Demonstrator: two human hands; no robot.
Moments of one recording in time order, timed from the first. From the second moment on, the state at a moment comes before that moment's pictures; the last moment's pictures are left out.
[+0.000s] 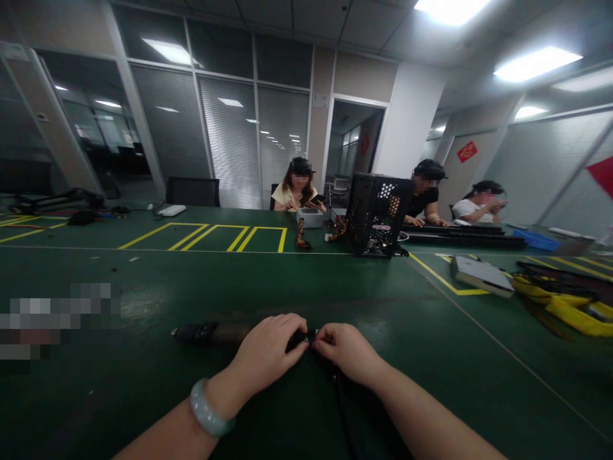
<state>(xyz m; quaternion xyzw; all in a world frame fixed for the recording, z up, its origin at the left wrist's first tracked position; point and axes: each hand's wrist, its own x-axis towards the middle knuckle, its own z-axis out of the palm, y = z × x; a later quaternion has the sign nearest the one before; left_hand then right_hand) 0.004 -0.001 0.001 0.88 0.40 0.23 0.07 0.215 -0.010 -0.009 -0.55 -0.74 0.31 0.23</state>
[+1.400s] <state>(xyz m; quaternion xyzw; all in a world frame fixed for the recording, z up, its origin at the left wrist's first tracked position) 0.005 -0.001 0.004 0.88 0.41 0.22 0.06 0.217 -0.011 -0.007 -0.55 -0.75 0.30 0.22</state>
